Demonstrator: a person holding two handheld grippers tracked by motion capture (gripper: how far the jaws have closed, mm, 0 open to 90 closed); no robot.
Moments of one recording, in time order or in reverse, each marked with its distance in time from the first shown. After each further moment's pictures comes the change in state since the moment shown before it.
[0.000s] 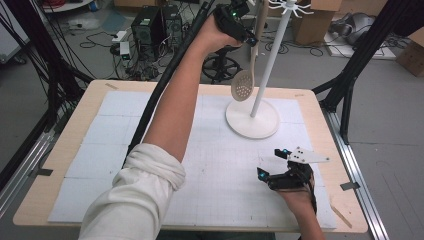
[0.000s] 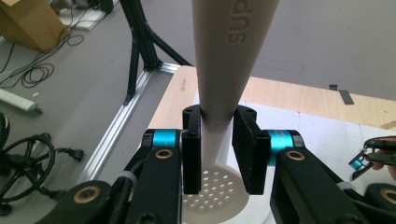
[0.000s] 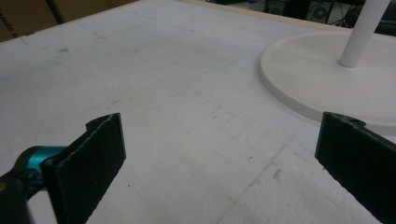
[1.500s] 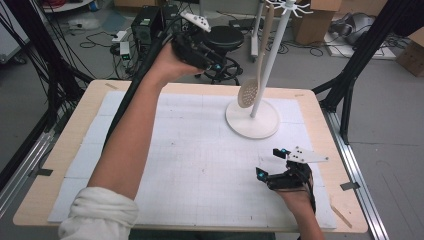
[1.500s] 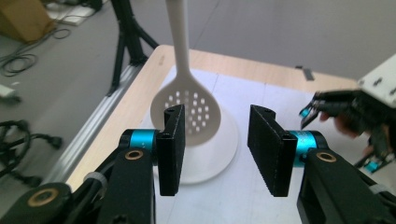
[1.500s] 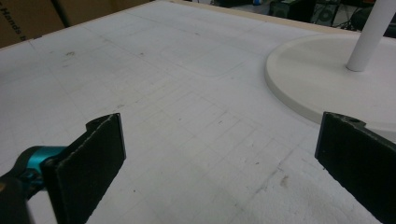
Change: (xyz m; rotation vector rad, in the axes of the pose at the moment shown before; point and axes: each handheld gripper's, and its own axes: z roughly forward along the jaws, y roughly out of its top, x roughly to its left) left arm -0.043 -0.102 -0.078 -0.077 -0.046 -0.044; right arm 0.002 0.002 0.002 -0.014 0.017 0.001
